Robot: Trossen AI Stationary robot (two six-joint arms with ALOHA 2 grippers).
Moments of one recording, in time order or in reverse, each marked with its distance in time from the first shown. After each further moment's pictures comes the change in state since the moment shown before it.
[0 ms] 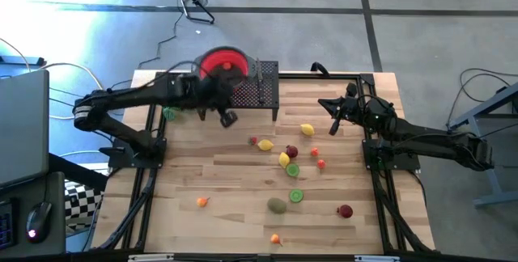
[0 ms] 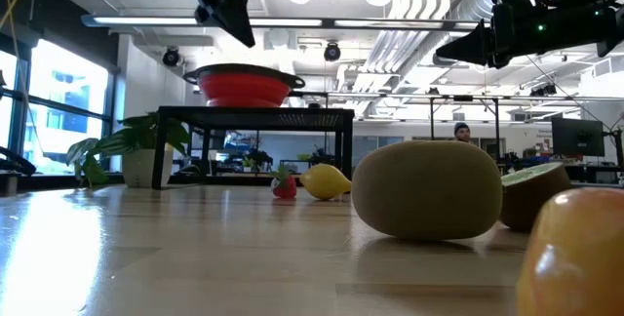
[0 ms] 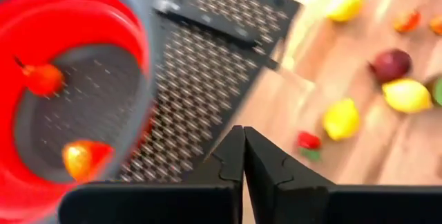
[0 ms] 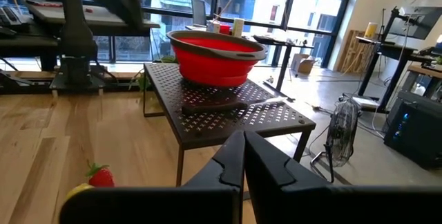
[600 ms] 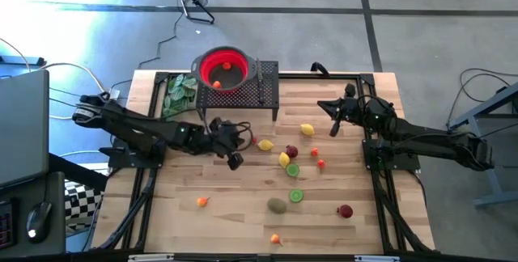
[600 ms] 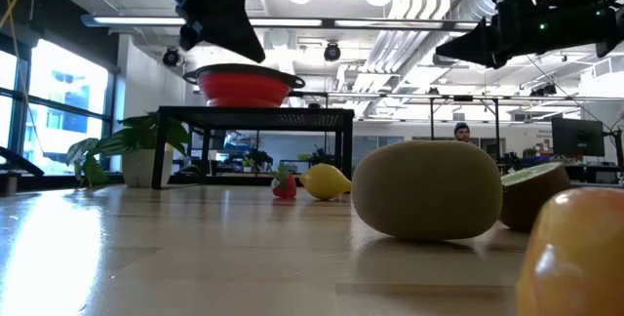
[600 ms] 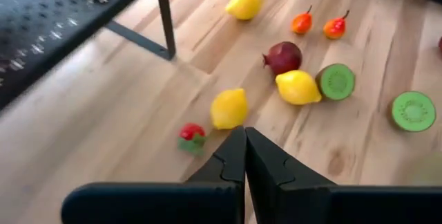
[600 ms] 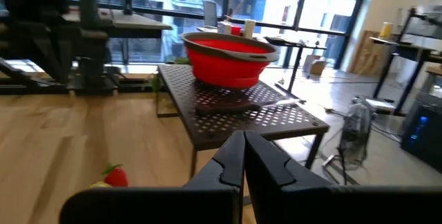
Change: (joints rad) left arm -0.399 0.002 -0.358 0.484 -0.178 -0.342; right arm 0.000 0.000 0.000 -0.001 -0.051 0.010
